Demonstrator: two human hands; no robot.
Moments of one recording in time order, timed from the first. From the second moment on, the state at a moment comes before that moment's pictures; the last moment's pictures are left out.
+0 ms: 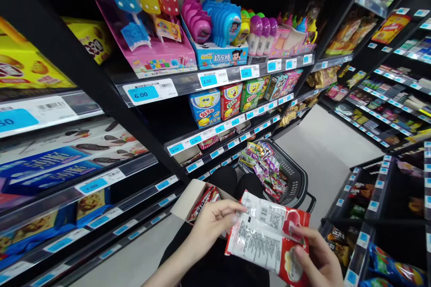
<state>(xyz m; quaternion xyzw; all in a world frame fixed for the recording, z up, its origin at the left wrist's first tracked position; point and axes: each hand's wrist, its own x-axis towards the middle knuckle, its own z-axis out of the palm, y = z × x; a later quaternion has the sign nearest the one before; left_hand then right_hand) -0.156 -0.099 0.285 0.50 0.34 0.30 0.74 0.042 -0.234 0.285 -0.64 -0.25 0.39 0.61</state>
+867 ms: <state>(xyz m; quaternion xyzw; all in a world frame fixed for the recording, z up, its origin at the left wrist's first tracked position) -0.186 -0.081 0.268 0.58 0.37 0.38 0.62 0.028 -0.206 0.289 -0.62 -0.53 0.12 0.56</state>
